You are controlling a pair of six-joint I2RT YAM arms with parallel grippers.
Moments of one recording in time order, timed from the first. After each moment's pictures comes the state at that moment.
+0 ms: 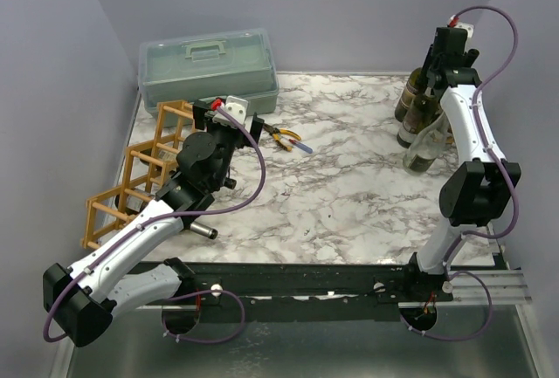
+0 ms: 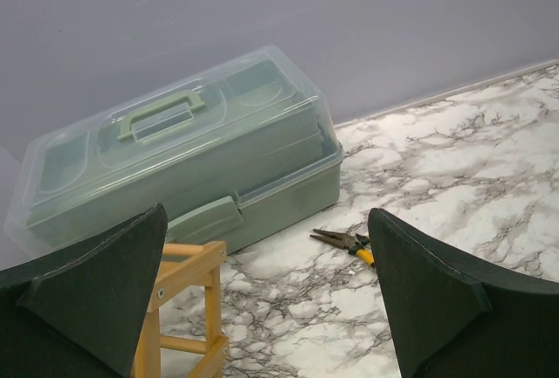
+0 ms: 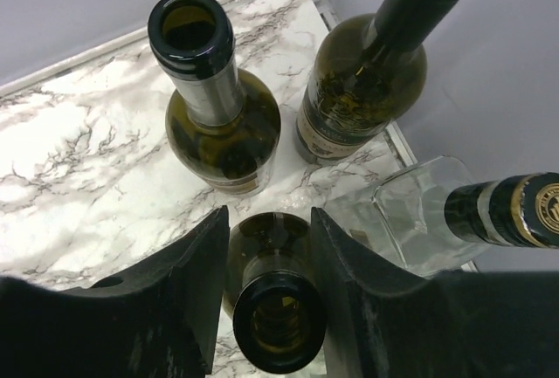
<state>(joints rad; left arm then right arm) -0.69 0.99 0.89 0.21 -0.46 0.25 -0.04 1.81 1.82 -0.57 0.41 0.16</state>
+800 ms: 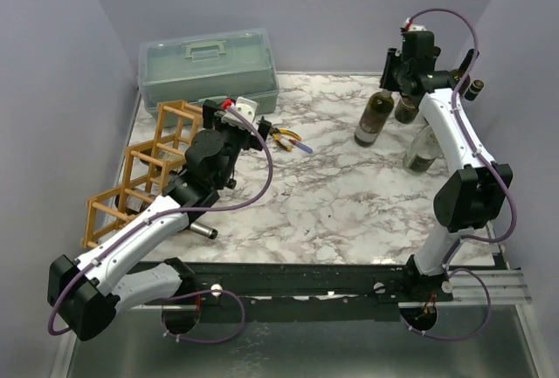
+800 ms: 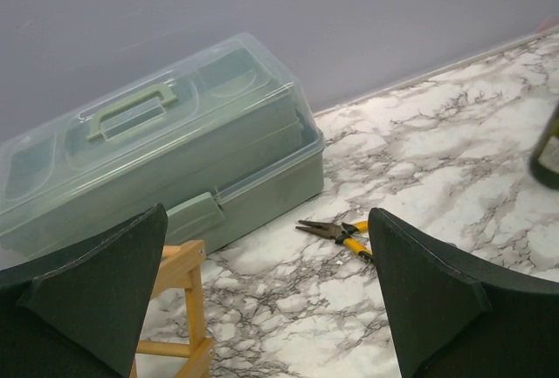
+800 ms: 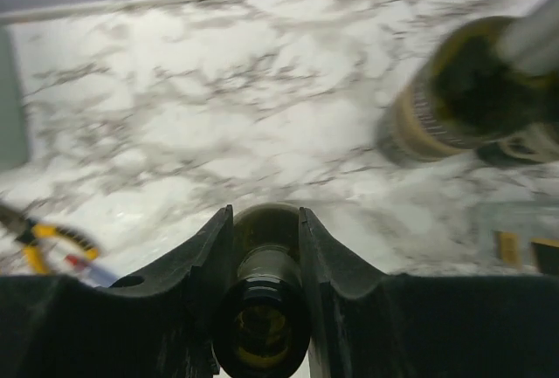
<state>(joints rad) -0.69 1.03 0.88 0.21 -0.42 0.25 0.09 1.79 1.80 -0.58 0.17 0.16</state>
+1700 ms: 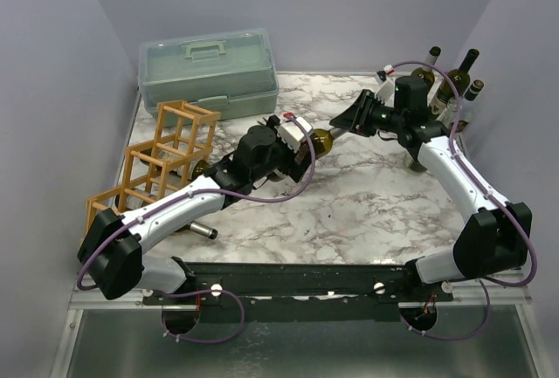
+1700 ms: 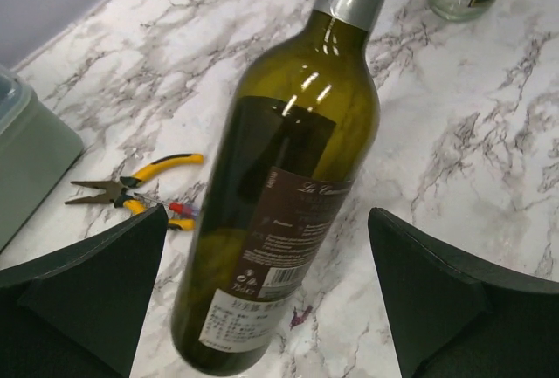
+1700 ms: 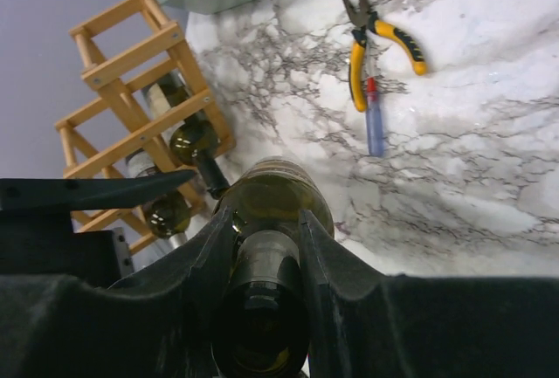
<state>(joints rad) -0.79 1.33 0.96 0.08 0.00 0.10 0.22 1.43 1.21 -0.28 -0.58 0.63</state>
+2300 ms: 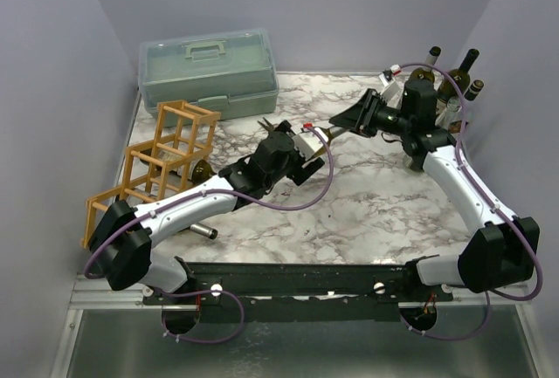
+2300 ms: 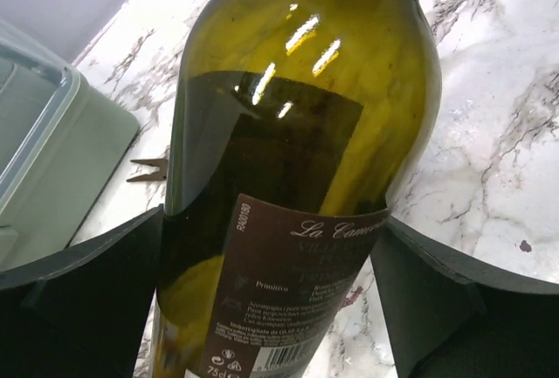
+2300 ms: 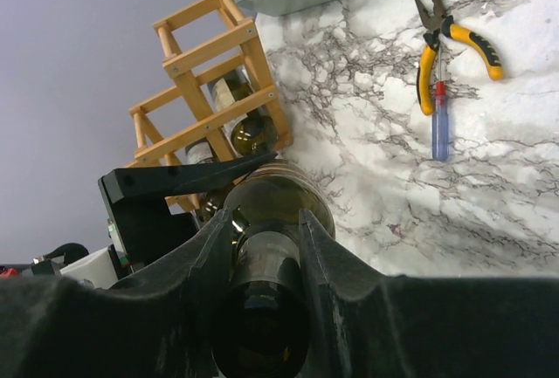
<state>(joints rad) -0.89 1.41 1.01 0.00 -0.20 0.26 0.22 1.35 1.14 -0.14 -0.69 0.75</state>
